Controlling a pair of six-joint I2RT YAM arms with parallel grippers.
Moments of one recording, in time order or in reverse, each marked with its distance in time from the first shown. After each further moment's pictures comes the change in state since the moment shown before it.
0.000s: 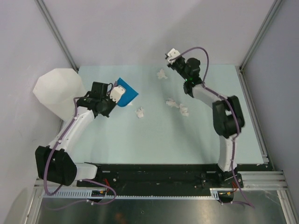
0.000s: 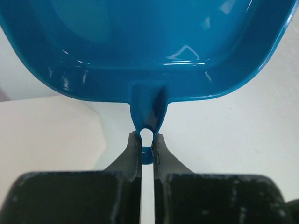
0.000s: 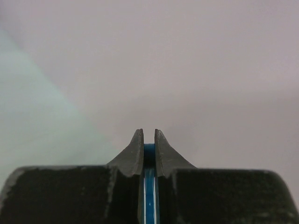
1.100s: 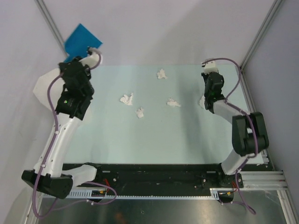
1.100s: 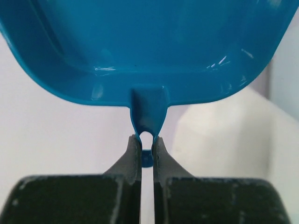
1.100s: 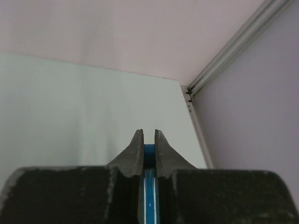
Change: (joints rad) left arm -0.003 -0.144 0.274 0.509 -0.759 0.578; right arm -0.178 -0.320 -0.423 -0.098 0.726 0.171
